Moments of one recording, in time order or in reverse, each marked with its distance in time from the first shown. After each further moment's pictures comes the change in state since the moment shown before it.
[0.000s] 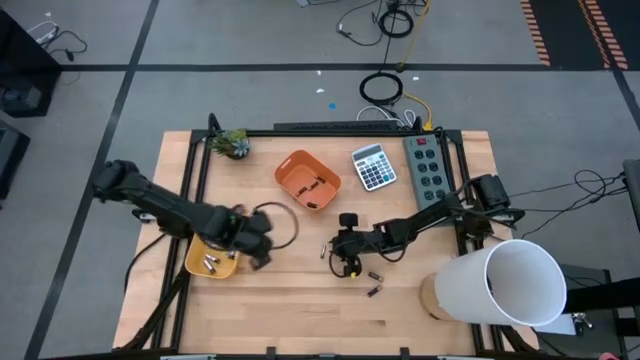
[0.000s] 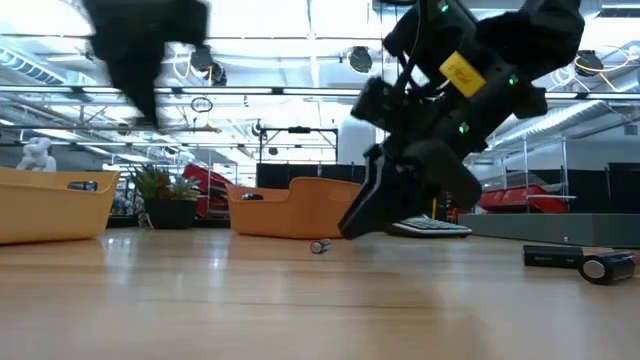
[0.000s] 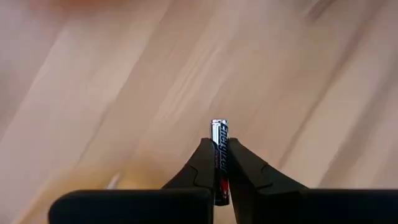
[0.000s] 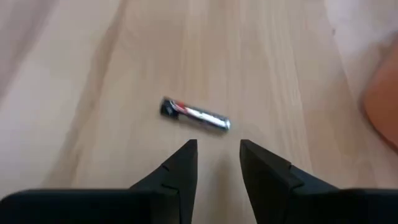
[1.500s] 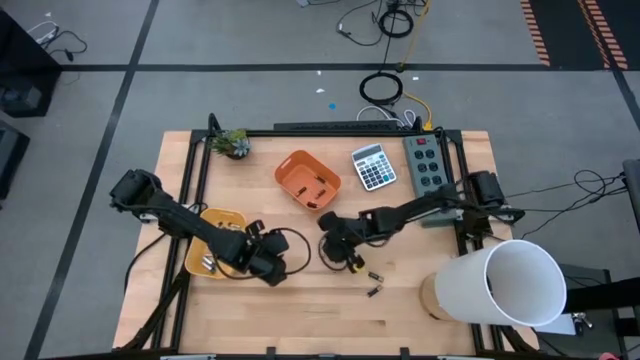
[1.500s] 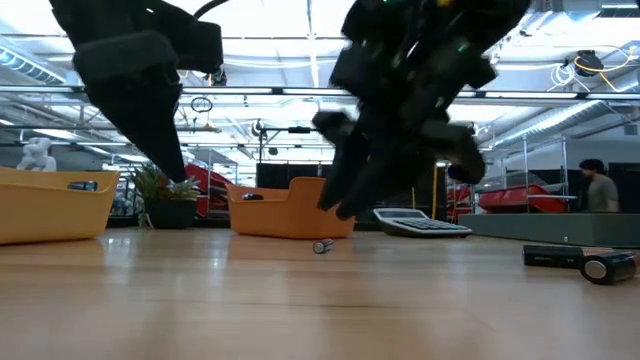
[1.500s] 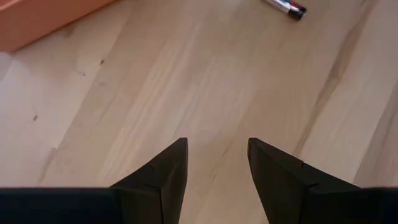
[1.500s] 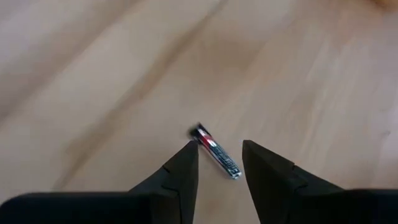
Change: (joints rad) left arm -0.101 0.206 -0.043 0.265 -0.168 0.010; right arm -0.078 0.012 0.214 -0.317 -0.295 -0.532
